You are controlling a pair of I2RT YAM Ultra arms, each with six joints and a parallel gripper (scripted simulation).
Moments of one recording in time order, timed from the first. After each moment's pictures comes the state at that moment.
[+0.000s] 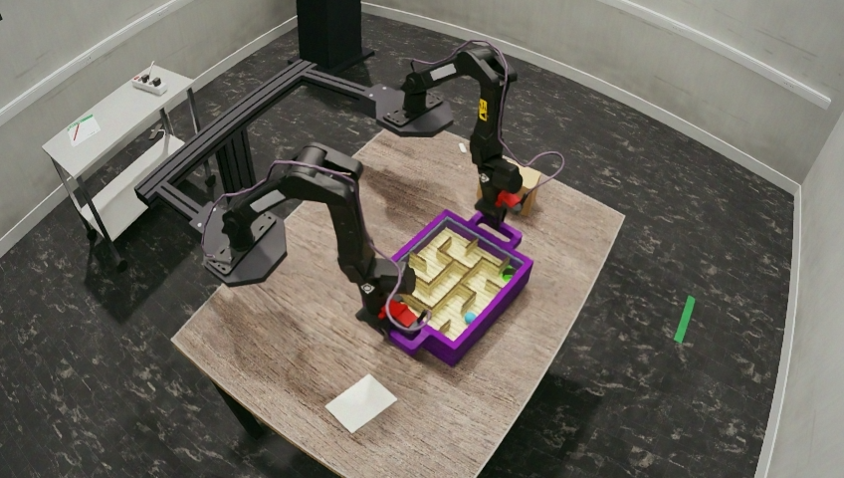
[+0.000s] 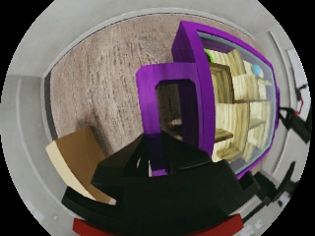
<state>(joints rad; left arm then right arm) -0.19 2.42 0.89 0.29 -0.11 -0.17 0.31 2.42 0.94 0.20 0.19 0.39</state>
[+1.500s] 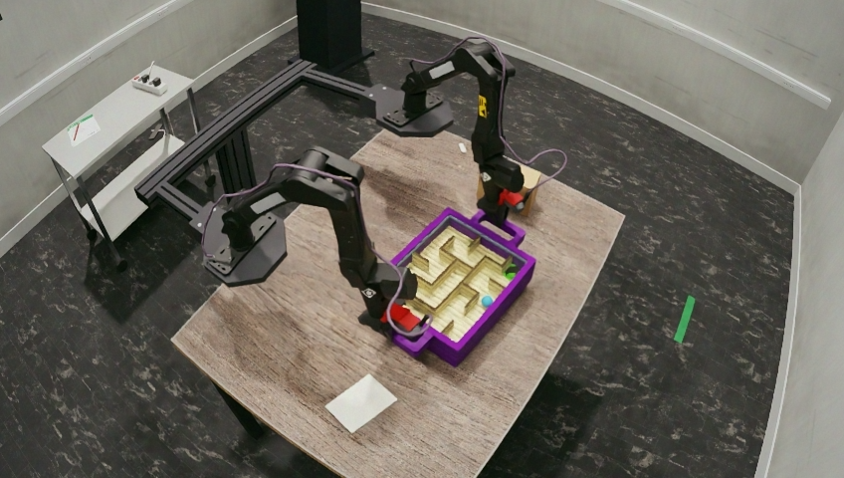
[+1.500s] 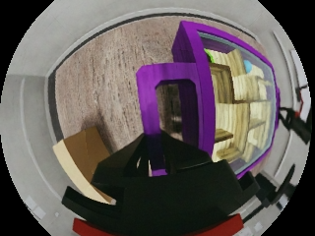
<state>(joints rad) -0.20 2.38 0.91 0.21 -0.15 -0.18 0.29 2.45 0.97 0.21 0.15 0.38</state>
